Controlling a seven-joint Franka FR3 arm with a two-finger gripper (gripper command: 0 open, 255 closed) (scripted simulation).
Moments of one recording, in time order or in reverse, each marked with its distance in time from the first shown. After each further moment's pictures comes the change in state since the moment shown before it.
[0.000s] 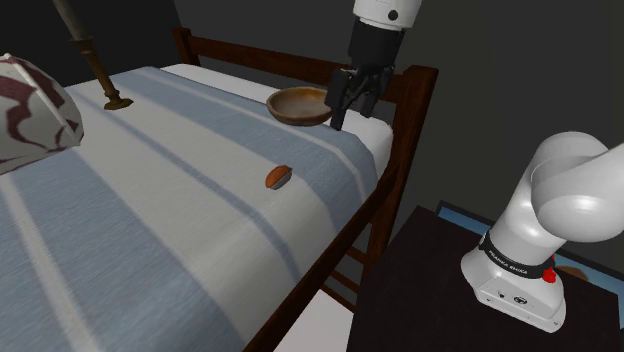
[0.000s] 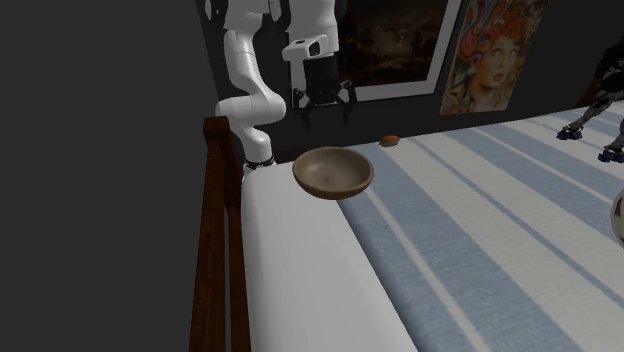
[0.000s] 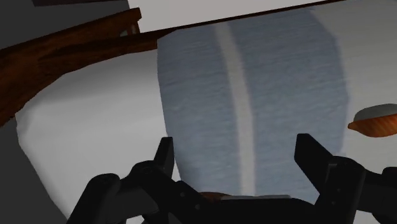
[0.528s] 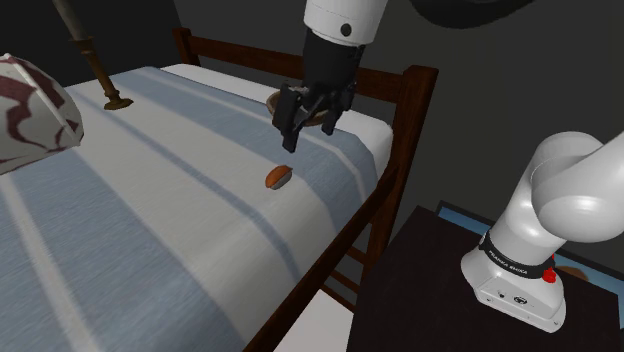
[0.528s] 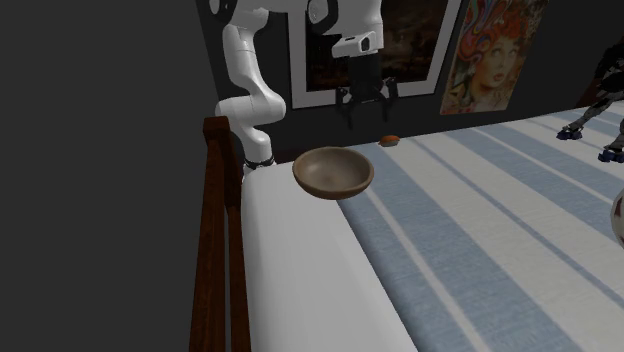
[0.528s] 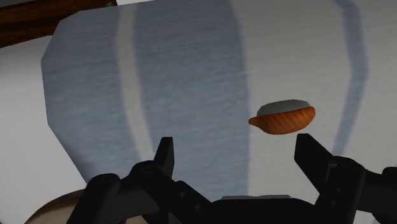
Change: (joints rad) arm 0.012 0.138 0.188 0.113 -0.001 0.127 0.167
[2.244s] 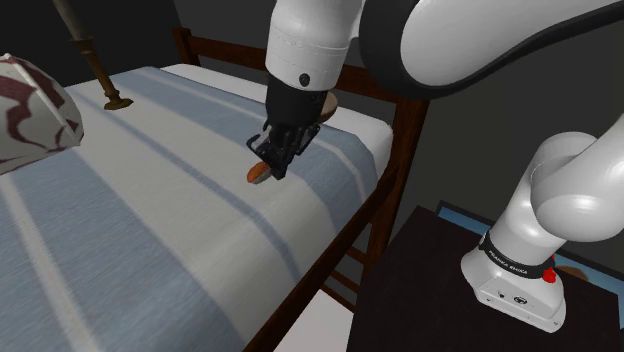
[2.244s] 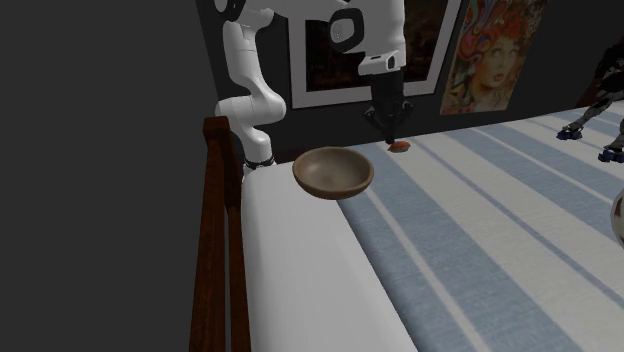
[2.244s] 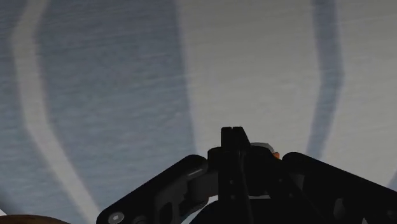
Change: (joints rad) arm -0.025 0.134 0.134 0.023 -0.049 0.158 0.110
